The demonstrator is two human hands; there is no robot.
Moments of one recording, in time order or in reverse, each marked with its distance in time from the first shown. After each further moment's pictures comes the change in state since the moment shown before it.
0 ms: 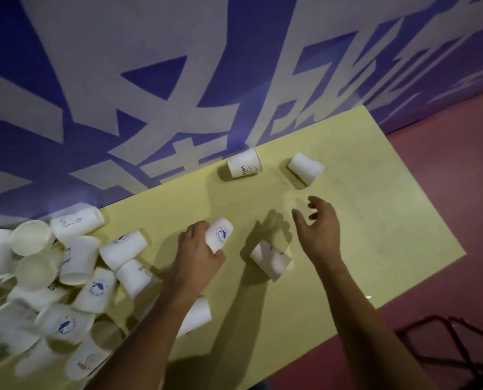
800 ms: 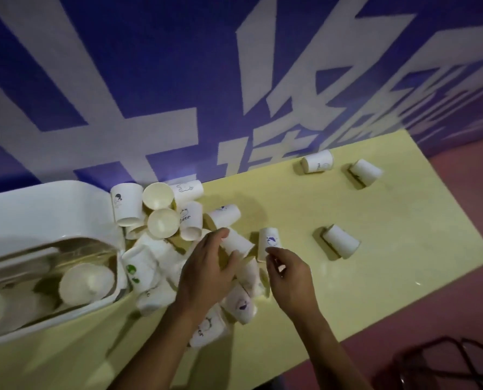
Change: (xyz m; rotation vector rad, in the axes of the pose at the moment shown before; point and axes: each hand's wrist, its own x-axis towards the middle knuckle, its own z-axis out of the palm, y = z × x) left_hand -0.126 -0.161 -0.153 -0.240 0.155 0.197; right_hand -0.267 -0.142 0.125 0.031 -0.199 -0.242
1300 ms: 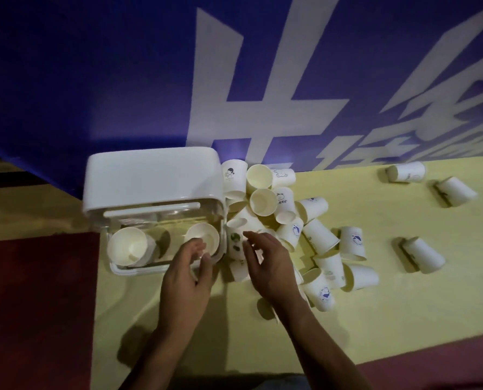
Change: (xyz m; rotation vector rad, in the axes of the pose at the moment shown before) left_hand -0.117 -0.129 -0.156 -0.129 0.397 -0.300; right_hand -0.054 -0.157 0.166 0.003 -0.224 -0.291
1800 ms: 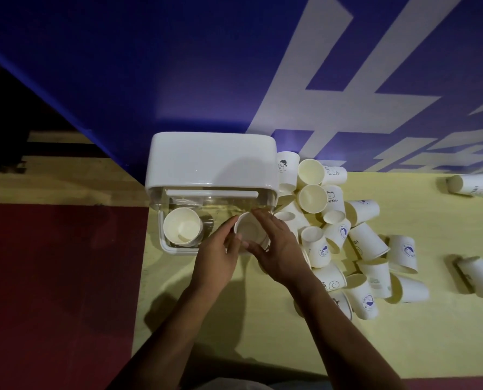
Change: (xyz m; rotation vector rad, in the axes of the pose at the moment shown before) left_hand 0.041 -0.054 -0.011 -0.055 -0.194 -0.105; right_hand 0.028 -0.025 0.061 -0.040 -0.272 -0.167
